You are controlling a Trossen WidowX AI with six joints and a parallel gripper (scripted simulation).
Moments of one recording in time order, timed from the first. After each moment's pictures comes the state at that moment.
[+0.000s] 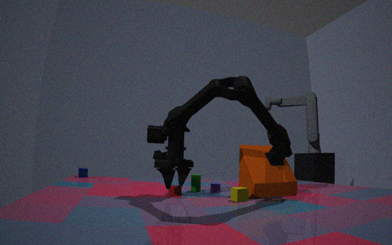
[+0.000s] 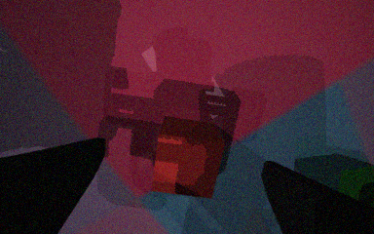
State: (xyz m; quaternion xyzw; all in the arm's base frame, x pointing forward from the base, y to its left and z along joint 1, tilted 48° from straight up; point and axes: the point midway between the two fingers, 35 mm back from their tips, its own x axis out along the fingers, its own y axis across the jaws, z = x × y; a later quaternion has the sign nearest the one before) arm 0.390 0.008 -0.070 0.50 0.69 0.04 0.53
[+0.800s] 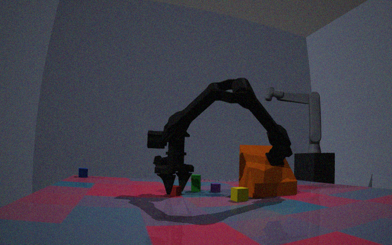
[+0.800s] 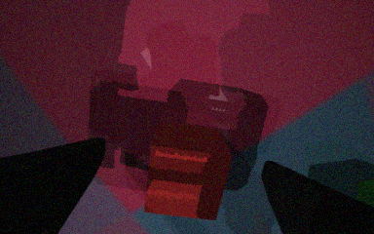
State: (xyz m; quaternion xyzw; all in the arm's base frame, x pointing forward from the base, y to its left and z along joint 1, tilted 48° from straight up) arm 0.389 0.022 -0.082 0.50 0.69 0.04 0.52
